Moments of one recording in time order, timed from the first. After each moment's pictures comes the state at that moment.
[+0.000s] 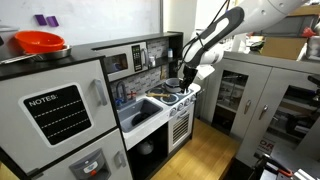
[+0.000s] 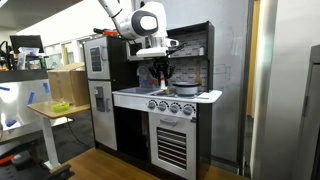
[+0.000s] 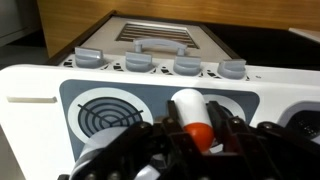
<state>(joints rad) -0.17 0.39 -0.01 -1.96 0.13 2.55 -0.43</state>
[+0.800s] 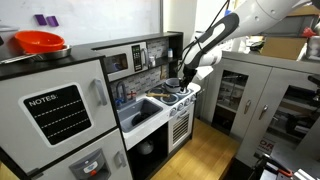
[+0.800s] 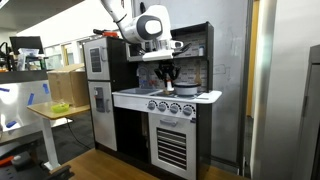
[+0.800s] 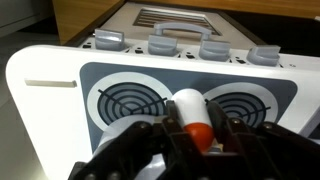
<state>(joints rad) -0.19 0.46 -0.02 -1.90 0.11 2.61 -0.45</state>
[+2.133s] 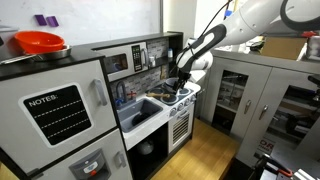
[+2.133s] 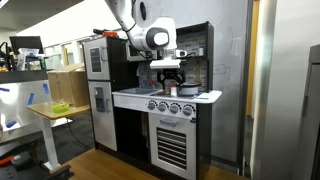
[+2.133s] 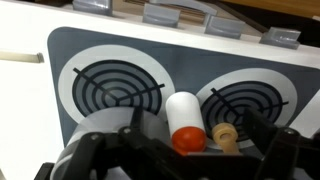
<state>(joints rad) -0.26 0.62 0.07 -1.73 0.11 2.58 -0.53</state>
